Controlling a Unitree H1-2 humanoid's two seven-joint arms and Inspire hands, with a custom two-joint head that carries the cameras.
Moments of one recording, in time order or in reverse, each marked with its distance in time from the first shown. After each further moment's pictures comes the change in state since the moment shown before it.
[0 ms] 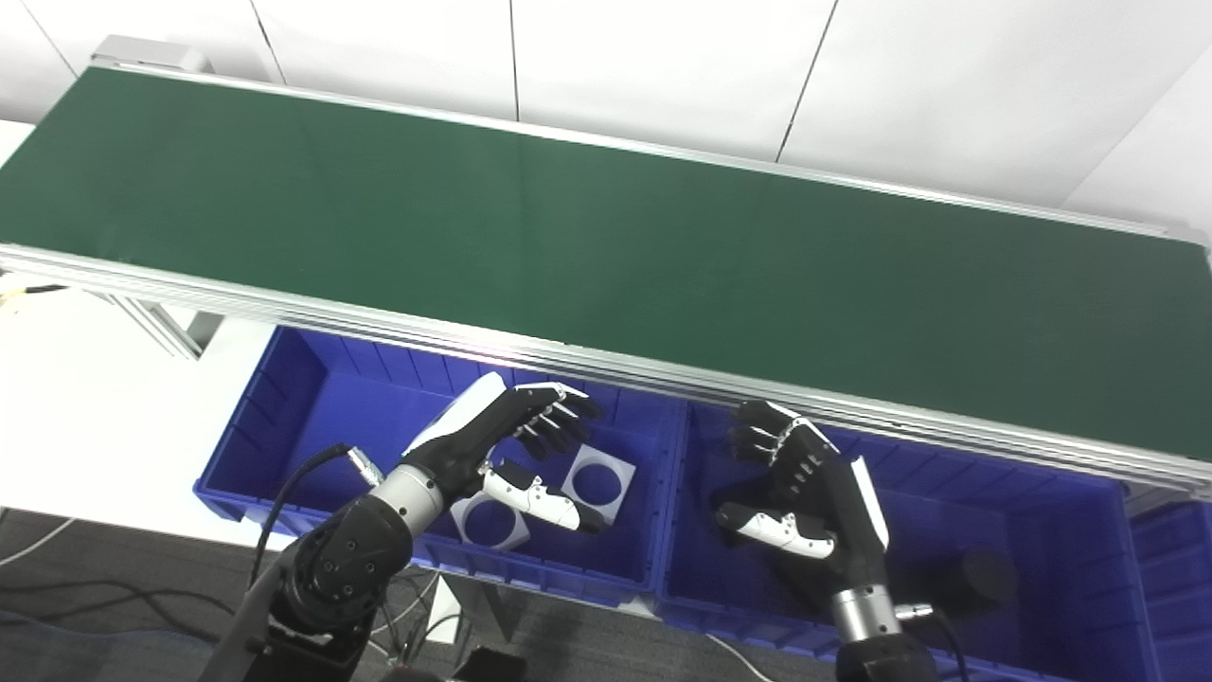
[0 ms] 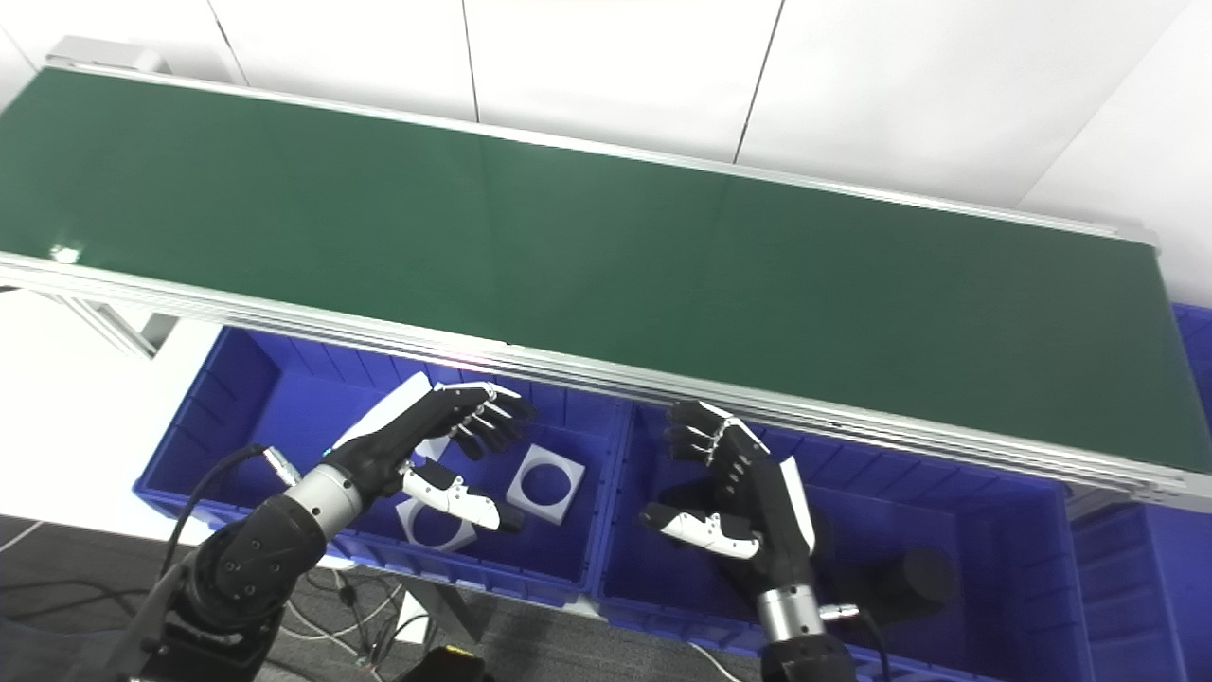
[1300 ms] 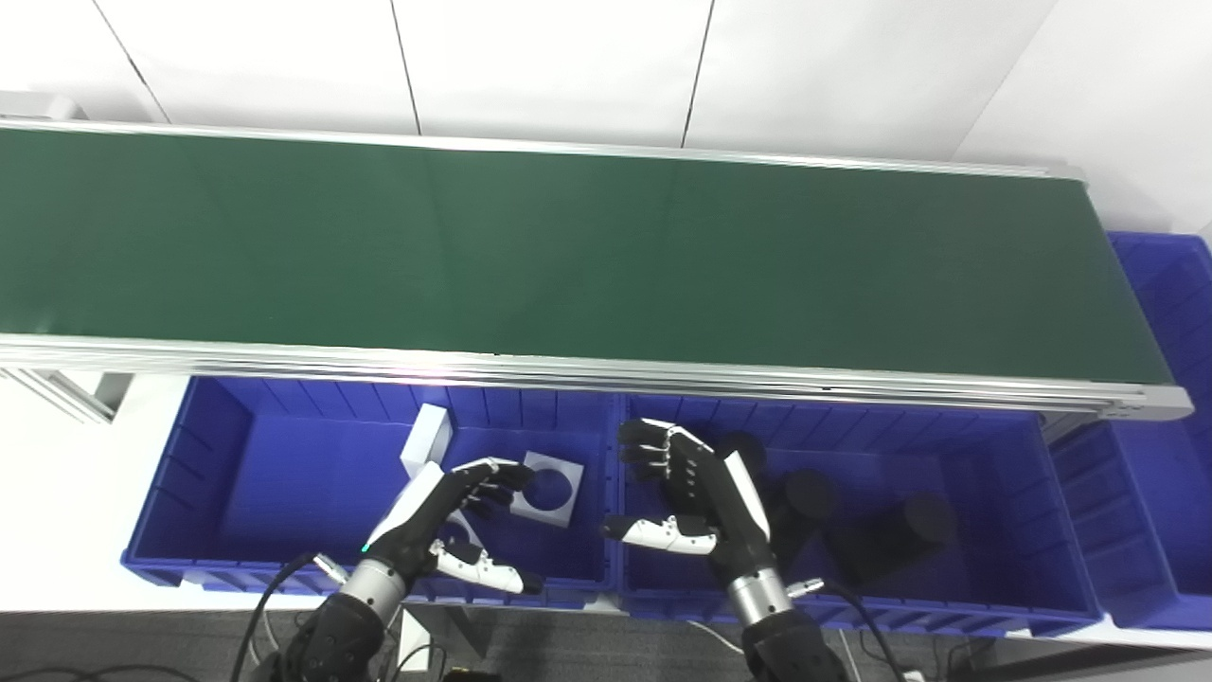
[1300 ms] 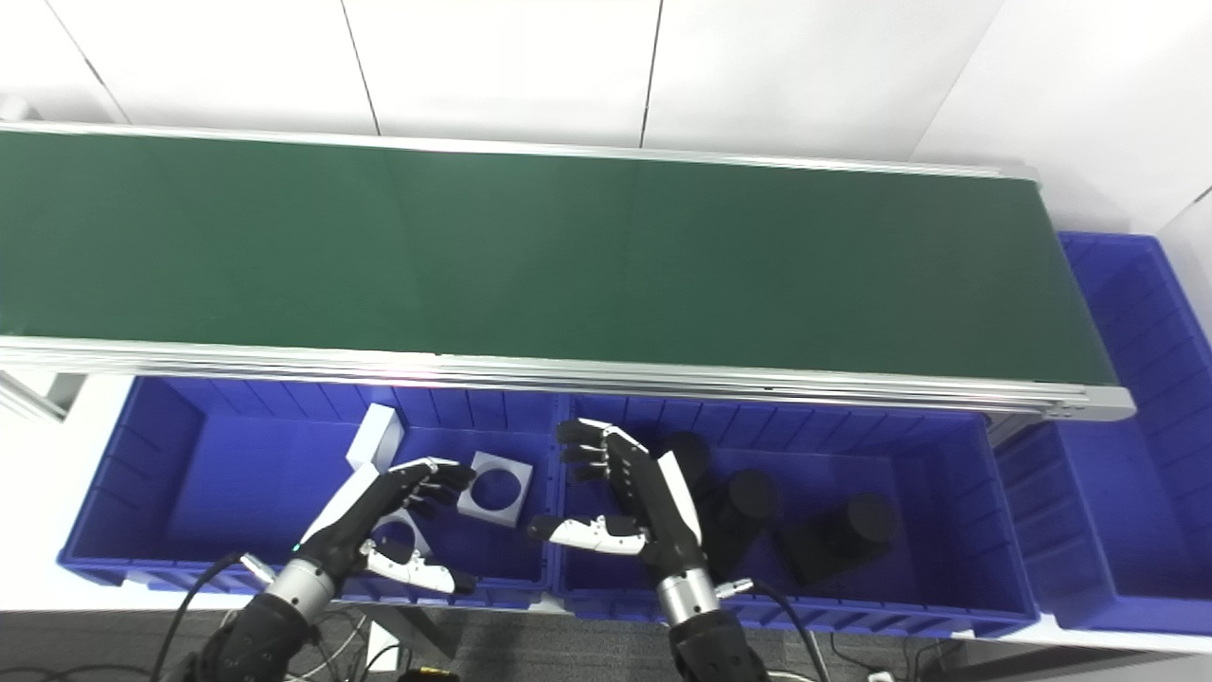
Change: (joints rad) left arm -0.052 -0.009 -0.097 0.510 0.010 -0.365 0.270; right arm -0.008 -0.050 0.180 0.086 -0.075 -0.001 -0.238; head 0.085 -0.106
